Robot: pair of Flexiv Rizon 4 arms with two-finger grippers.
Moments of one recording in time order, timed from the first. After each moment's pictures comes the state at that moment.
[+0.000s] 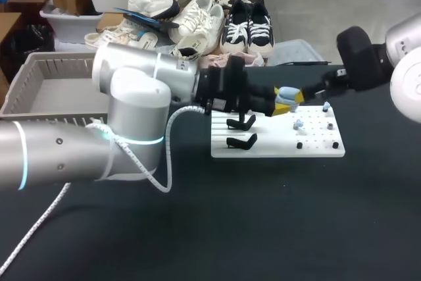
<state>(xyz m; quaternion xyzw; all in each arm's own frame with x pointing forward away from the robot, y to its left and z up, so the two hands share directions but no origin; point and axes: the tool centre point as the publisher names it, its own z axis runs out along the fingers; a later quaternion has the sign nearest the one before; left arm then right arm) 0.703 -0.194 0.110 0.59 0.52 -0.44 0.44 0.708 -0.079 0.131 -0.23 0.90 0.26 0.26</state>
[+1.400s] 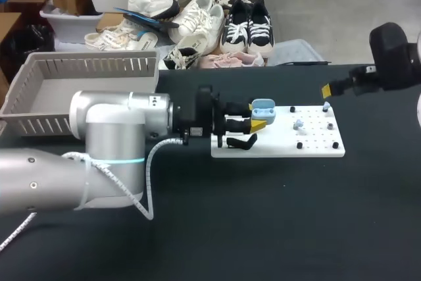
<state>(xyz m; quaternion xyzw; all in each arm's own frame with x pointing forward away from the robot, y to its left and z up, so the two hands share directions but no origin) 0.695 -0.149 0.080 0.54 0.51 -0.44 0.51 0.706 -0.135 0.143 -0.17 0.92 0.22 0.29</state>
